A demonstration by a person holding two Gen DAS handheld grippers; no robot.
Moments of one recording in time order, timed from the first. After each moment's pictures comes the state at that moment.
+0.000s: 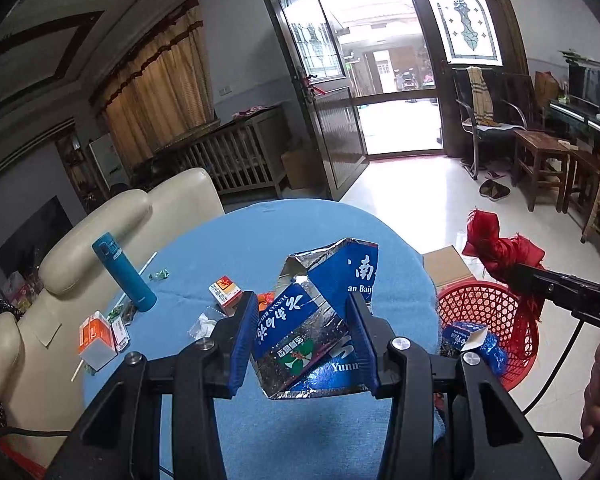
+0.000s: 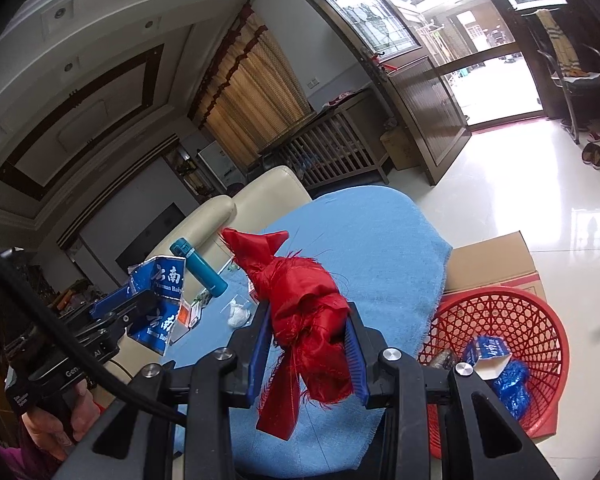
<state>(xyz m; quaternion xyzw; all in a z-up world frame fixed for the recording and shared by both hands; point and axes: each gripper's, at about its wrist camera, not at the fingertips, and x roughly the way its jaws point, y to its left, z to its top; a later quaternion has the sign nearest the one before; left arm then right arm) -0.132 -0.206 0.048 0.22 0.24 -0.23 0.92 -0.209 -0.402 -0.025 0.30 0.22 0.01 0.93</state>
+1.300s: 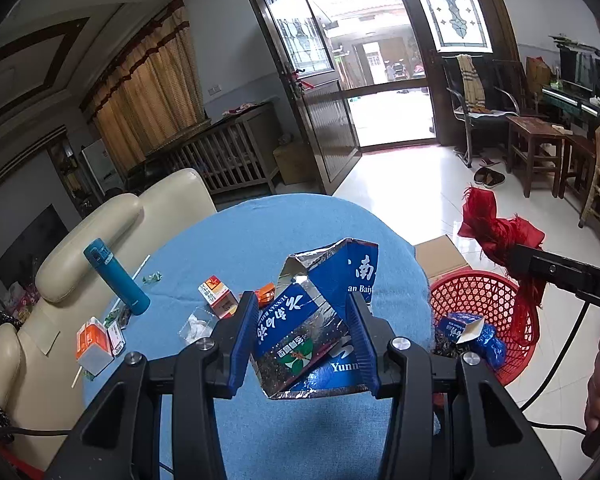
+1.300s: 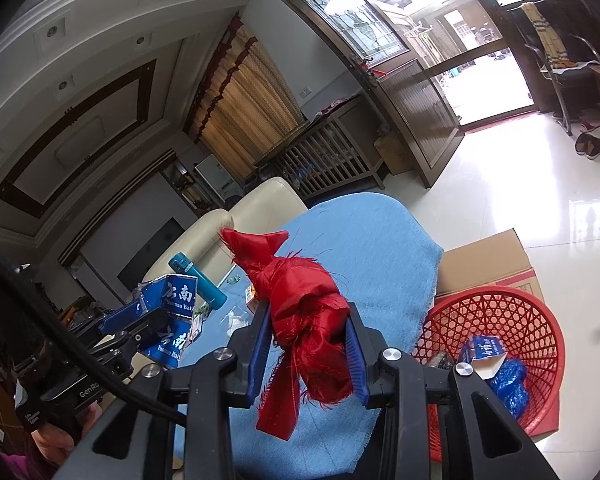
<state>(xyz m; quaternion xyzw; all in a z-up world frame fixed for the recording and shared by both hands) -0.136 -0.227 0.040 0.23 0.25 -0.24 0.91 -0.221 -0.413 -0.025 0.32 0.20 0.00 0.92</state>
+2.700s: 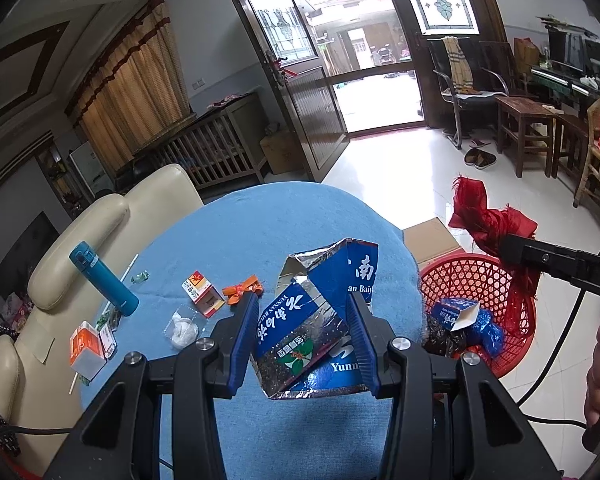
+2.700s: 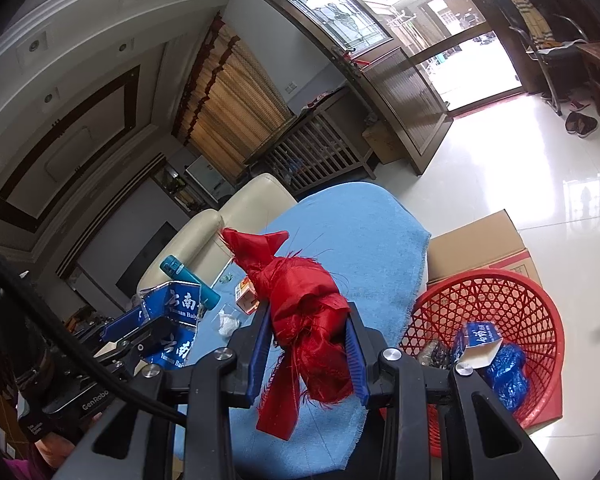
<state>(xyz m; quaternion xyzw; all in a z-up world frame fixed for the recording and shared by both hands) -0.133 -0.244 0.027 0.26 0.26 -0.25 0.89 -0.216 -0.428 -0.044 0.35 0.21 -0.01 0.91</state>
